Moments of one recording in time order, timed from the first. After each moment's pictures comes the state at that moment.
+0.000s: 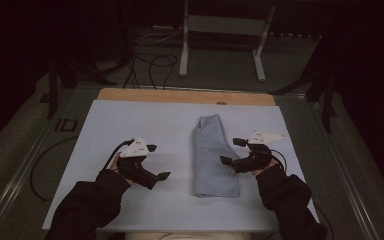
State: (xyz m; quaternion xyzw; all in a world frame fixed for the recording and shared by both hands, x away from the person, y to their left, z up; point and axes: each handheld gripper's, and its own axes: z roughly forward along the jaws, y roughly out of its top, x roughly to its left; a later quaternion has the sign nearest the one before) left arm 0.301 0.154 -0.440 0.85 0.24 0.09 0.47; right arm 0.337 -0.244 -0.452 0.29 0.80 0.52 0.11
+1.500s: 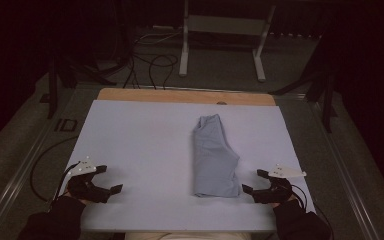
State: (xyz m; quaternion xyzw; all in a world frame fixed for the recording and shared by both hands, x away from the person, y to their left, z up) left arm 0.271 0.274 -0.506 0.81 0.38 0.10 0.44; right arm 0.272 -0.305 -0.519 0.39 0.79 0.45 0.13
